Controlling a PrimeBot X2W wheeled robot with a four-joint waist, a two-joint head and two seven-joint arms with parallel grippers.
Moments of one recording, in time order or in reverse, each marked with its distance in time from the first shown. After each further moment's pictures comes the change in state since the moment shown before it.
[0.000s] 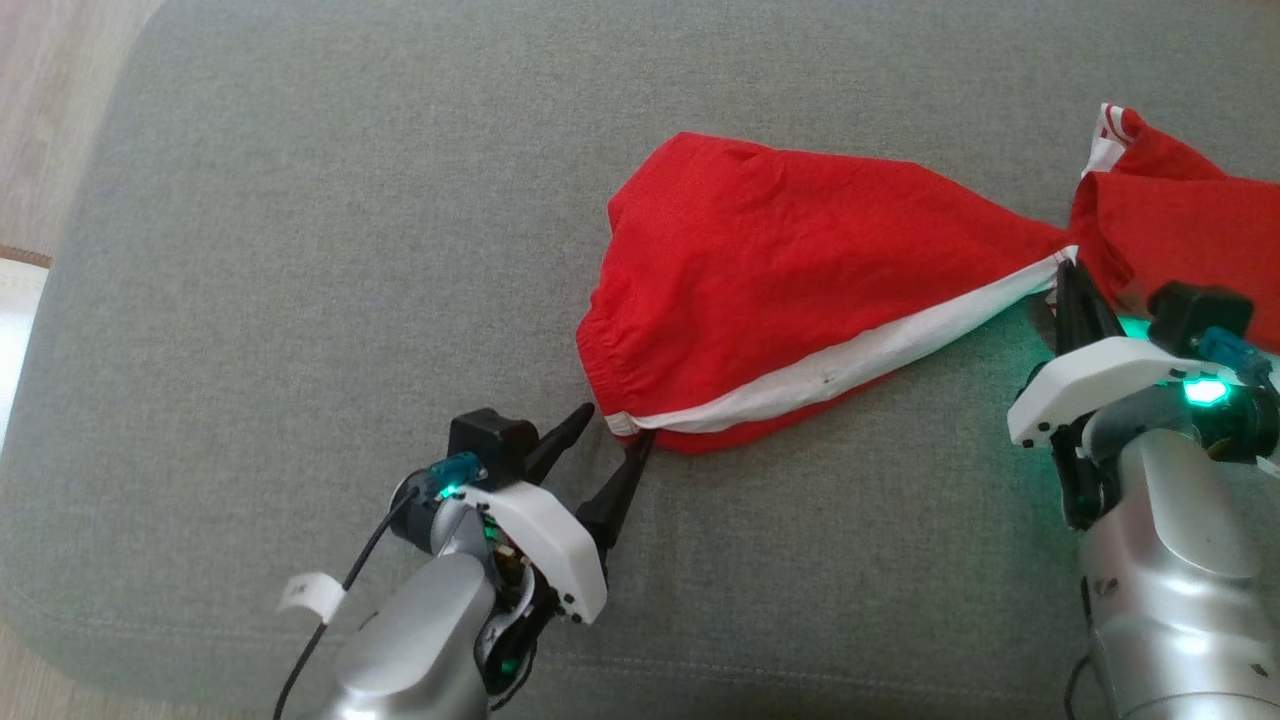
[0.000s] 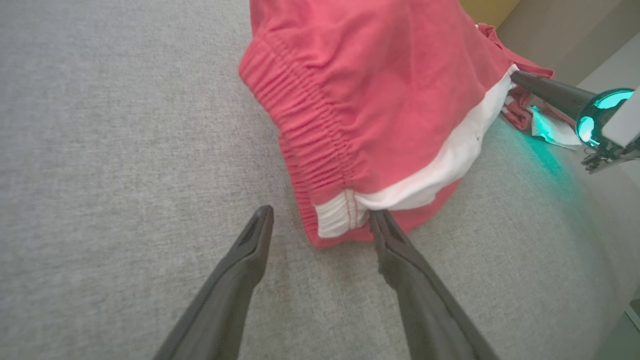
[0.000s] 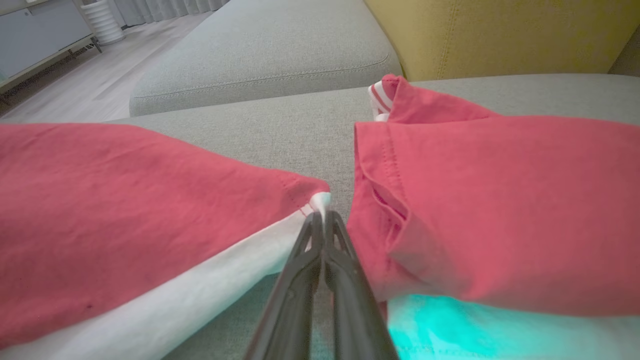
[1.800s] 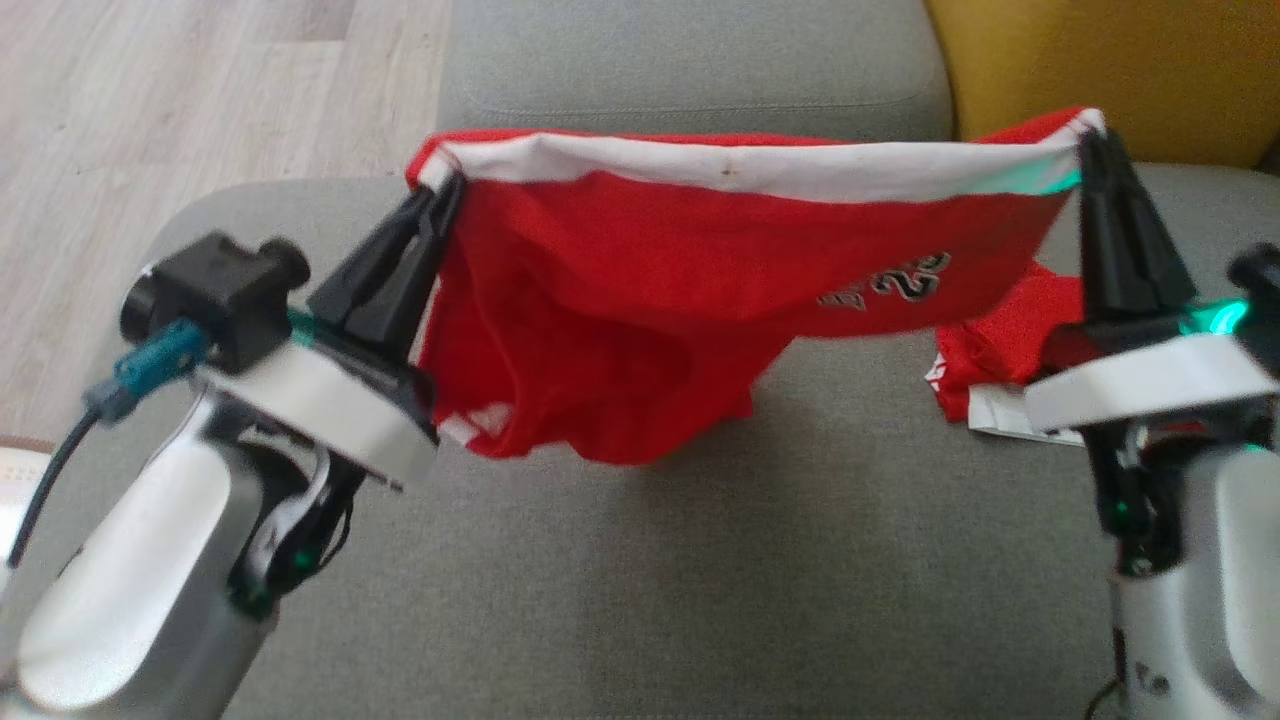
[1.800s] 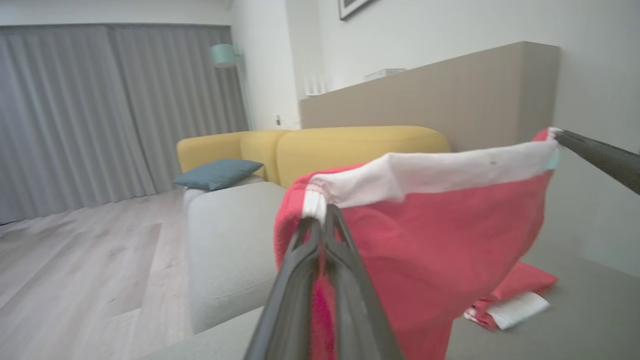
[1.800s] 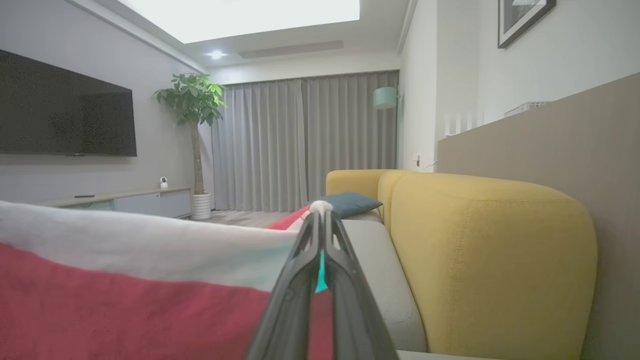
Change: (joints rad) left arm -0.032 0.390 0.173 -0.770 -0.007 0.162 0.207; right arm 0.248 0.000 0.214 -0.847 0.146 0.000 0.163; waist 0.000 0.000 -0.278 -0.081
